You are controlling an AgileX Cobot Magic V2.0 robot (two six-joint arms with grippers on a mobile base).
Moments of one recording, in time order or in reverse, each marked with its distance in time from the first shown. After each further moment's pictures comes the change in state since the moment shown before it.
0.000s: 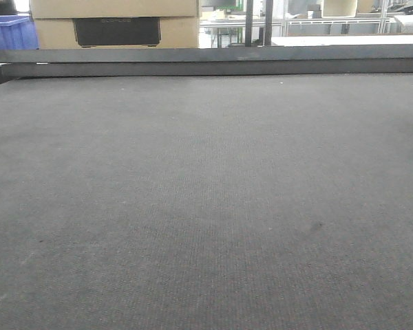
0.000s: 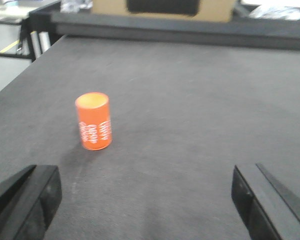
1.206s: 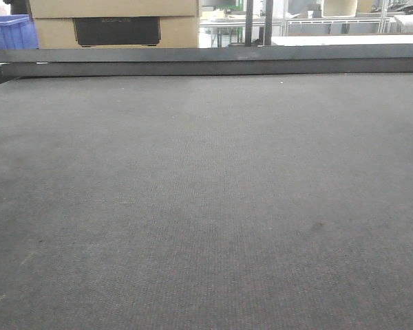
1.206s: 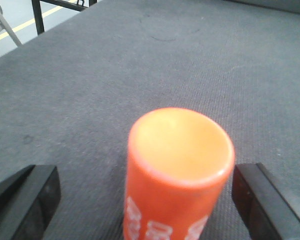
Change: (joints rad) left arm 0.113 1.193 -0.599 -0.145 -0.479 0.002; right arm 0.000 -0.232 0.010 0.000 0.331 0.000
